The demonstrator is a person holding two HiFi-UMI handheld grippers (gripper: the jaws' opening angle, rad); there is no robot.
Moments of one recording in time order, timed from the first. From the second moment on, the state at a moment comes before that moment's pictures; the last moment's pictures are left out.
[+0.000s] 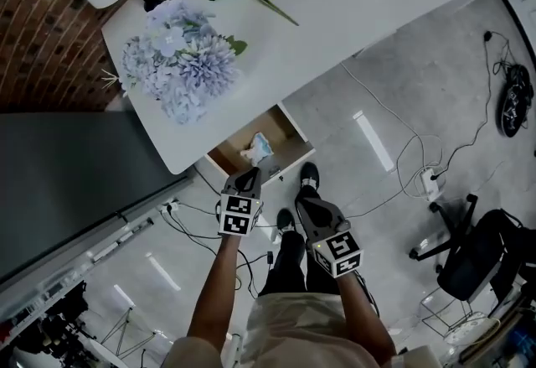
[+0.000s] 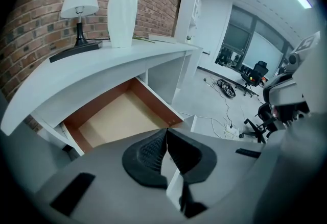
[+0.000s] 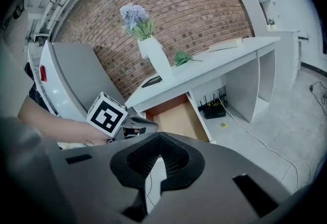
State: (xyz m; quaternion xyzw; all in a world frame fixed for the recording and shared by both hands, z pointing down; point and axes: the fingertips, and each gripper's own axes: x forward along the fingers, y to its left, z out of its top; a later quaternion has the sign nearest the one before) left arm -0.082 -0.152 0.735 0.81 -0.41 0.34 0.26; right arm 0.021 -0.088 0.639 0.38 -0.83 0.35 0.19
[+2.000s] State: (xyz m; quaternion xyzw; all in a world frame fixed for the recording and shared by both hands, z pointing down) left arm -0.096 -0.193 0.914 0.76 -0.31 0.53 0.21; right arm 0.066 -0.044 0.728 0.41 -0.79 0.39 0.22
